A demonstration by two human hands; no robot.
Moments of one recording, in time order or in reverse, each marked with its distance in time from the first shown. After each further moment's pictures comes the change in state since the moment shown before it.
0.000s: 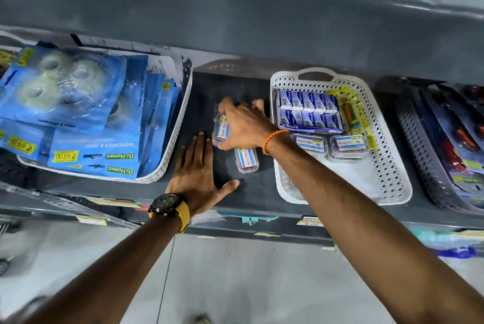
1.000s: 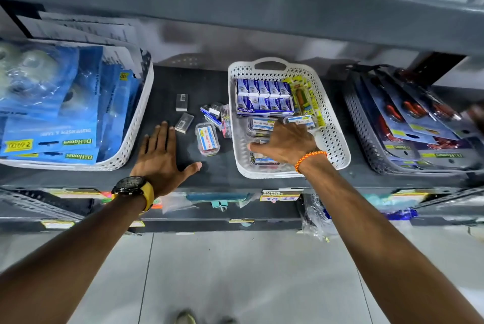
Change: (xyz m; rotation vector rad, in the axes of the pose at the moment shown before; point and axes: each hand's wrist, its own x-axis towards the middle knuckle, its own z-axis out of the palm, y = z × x) left_hand 0.002 -0.002 0.002 0.060 -0.023 0.015; right_hand -0.157 0.068 -0.029 0.035 -0.162 0.636
